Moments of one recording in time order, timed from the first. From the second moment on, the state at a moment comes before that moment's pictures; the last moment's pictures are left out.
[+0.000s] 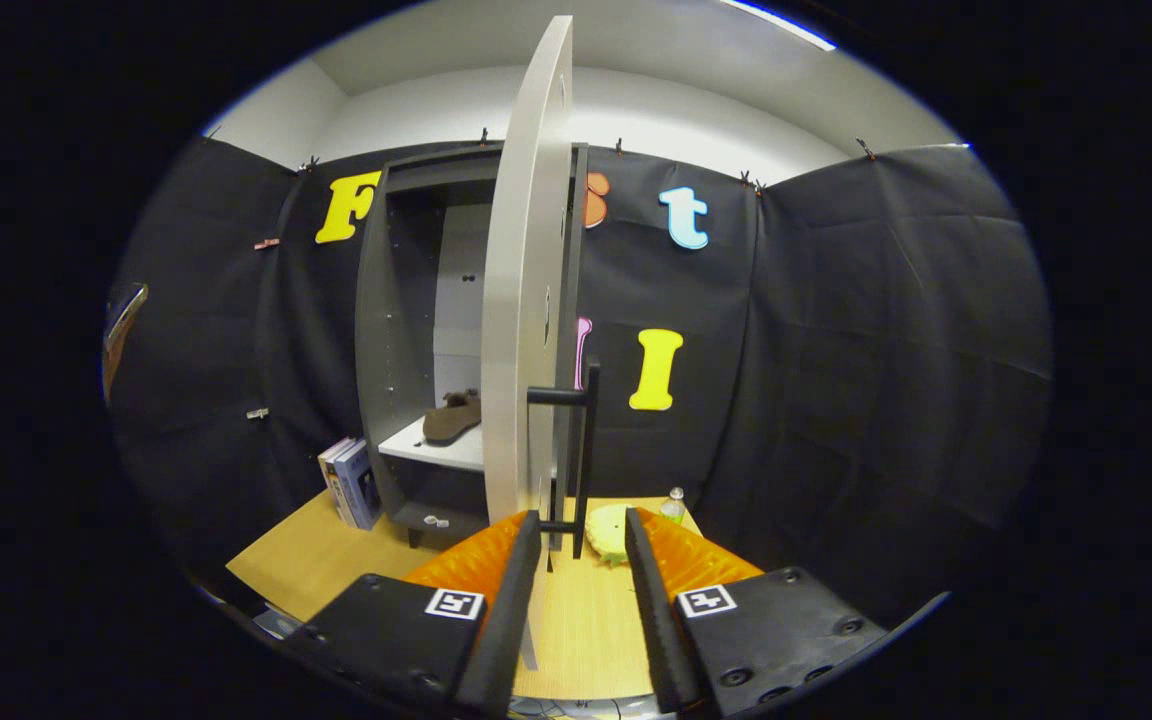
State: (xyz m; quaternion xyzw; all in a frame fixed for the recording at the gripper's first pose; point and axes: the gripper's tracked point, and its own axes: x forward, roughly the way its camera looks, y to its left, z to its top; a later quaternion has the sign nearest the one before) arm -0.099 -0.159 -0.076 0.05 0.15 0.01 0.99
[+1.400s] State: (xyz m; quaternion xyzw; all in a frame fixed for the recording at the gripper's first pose) arm -0.074 0.119 -0.468 0.16 0.47 0.08 0.86
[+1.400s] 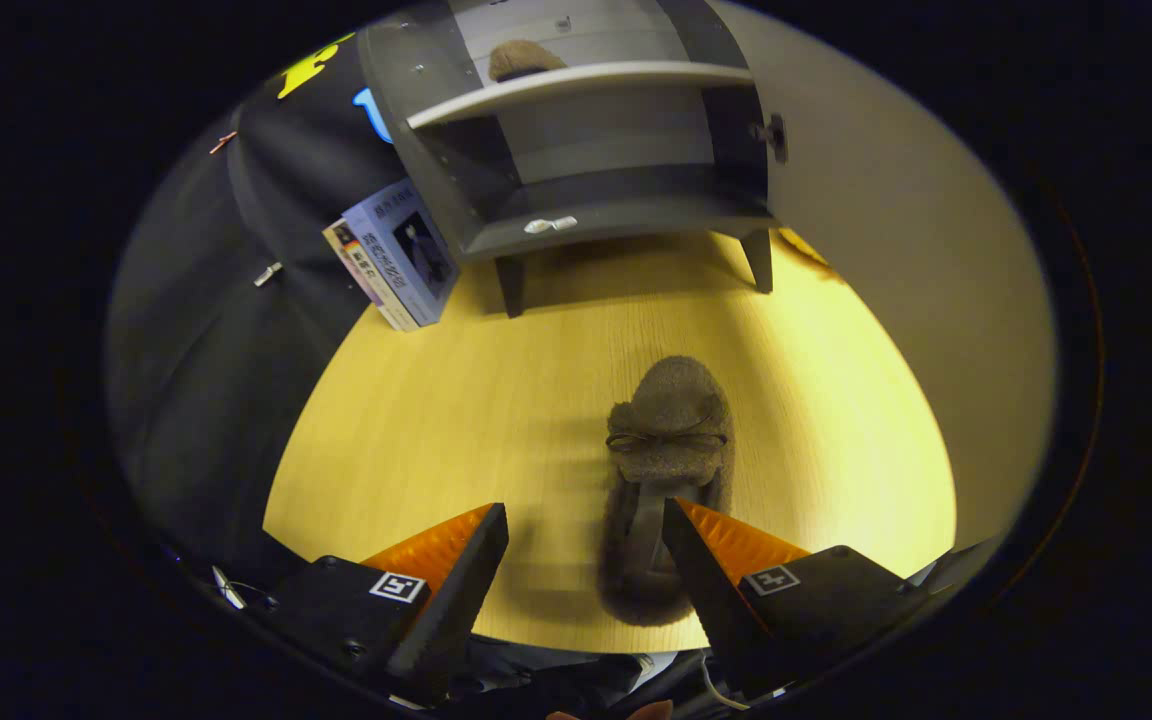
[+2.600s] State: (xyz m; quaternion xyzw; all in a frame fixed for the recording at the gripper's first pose) arm 0.023 0.061 -0.360 0.15 0.28 0.00 0.95
